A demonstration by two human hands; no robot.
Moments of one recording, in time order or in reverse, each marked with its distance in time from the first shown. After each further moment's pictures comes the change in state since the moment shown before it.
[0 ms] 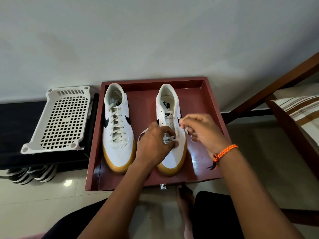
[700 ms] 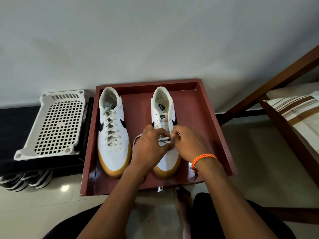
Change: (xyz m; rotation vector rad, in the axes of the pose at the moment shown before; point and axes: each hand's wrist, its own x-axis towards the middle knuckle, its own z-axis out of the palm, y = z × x) left_hand 0.001 0.003 0.002 -0.003 0.009 0.006; right_hand 0.003 0.031 0.021 -0.749 0.050 -0.008
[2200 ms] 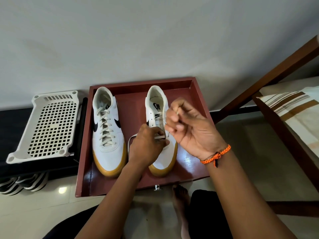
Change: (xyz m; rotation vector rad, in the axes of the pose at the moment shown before) left_hand 0.005 0.006 0.005 -0.040 -0.021 -0.096; right_hand -0.013 -0.016 -0.047 1.681 -0.514 -0.356
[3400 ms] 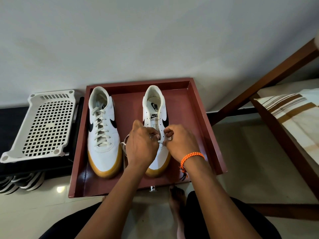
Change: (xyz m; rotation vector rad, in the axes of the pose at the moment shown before) left_hand 0.004 0.003 0.017 0.089 0.286 -0.048; right_hand 0.001 0.043 -0.025 -1.612 0.667 0.303
